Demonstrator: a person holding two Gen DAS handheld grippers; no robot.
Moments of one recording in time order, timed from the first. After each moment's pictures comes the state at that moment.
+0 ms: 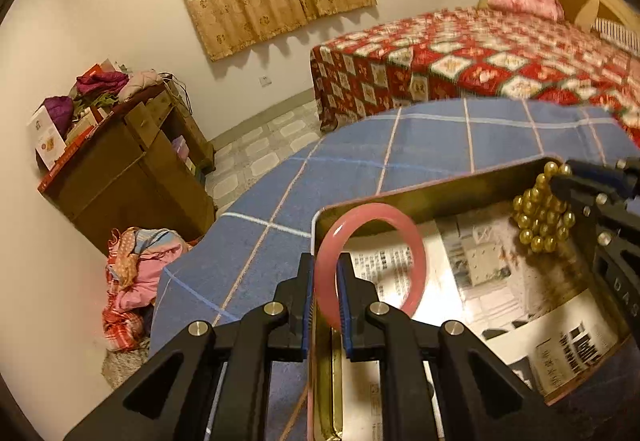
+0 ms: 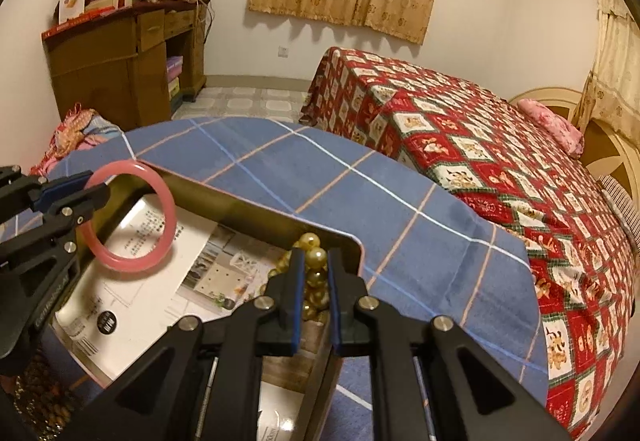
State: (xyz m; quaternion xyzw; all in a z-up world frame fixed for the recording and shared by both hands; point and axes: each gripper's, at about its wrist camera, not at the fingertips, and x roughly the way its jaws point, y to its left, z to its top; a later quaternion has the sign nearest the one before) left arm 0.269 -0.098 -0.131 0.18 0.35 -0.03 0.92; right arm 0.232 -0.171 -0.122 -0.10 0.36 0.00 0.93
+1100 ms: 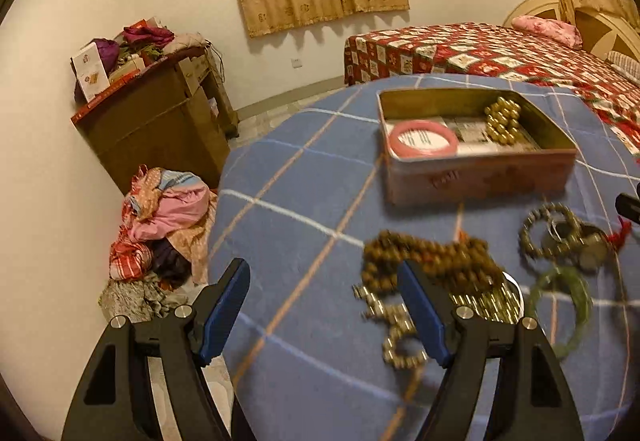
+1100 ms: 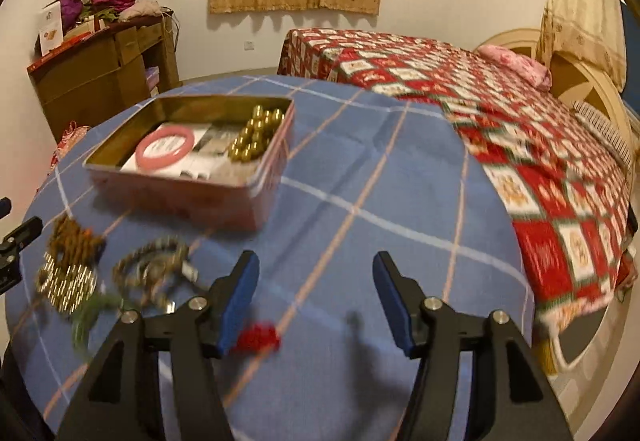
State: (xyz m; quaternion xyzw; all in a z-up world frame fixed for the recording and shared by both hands) left arm 0.101 -0.012 -0.145 0.11 0.35 0.00 0.93; right arm 0.076 -0.220 -0.138 0.00 0.38 -0.04 0.92
